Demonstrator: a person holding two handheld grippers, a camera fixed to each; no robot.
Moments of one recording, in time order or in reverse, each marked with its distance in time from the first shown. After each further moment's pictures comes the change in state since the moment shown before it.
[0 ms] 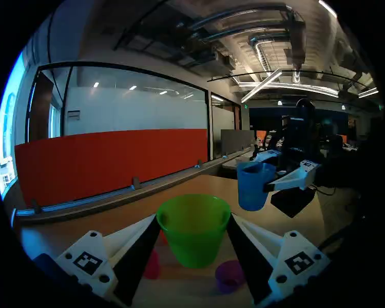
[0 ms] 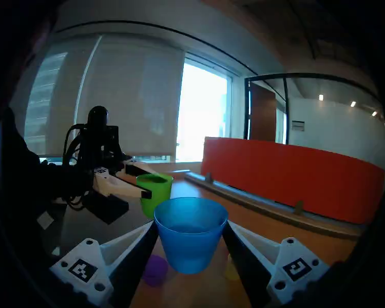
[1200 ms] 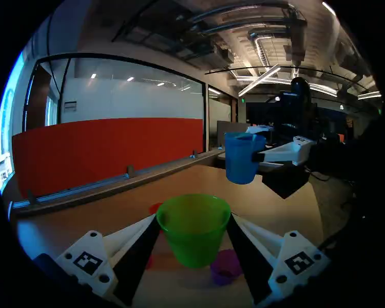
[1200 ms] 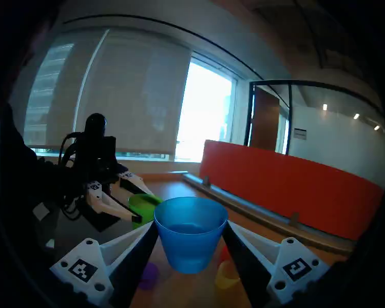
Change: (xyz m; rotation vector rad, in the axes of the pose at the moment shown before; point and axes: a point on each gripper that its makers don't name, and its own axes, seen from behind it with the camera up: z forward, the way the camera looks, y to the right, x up) left arm -0.030 0.007 -0.001 -0.028 -0.054 -0.022; right arm 0.025 0.012 0.010 -0.006 -0.007 -0.072
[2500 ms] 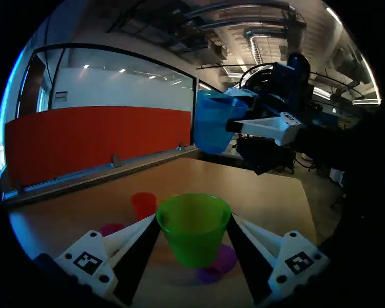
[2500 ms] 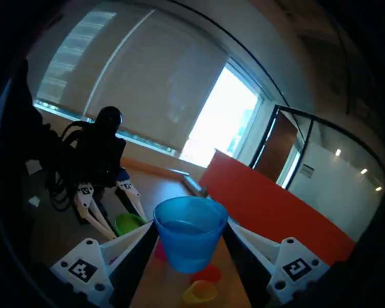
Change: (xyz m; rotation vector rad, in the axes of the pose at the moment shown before) left arm -0.026 0.028 0.016 -0.092 -0.031 -0.034; right arm 0.029 0.008 0.027 0.039 -0.020 -0.318
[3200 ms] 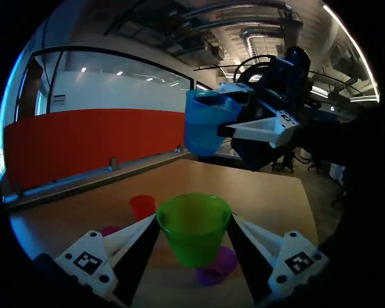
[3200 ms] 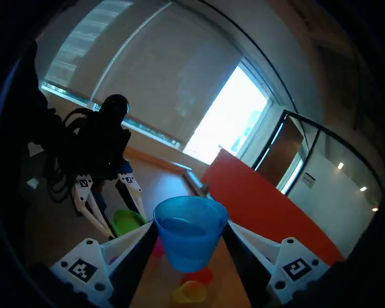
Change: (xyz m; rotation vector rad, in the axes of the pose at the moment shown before) left arm 0.001 0.002 0.005 -0.008 0.011 0.021; right arm 0.000 0.002 0.011 0.021 -0.041 -0.100
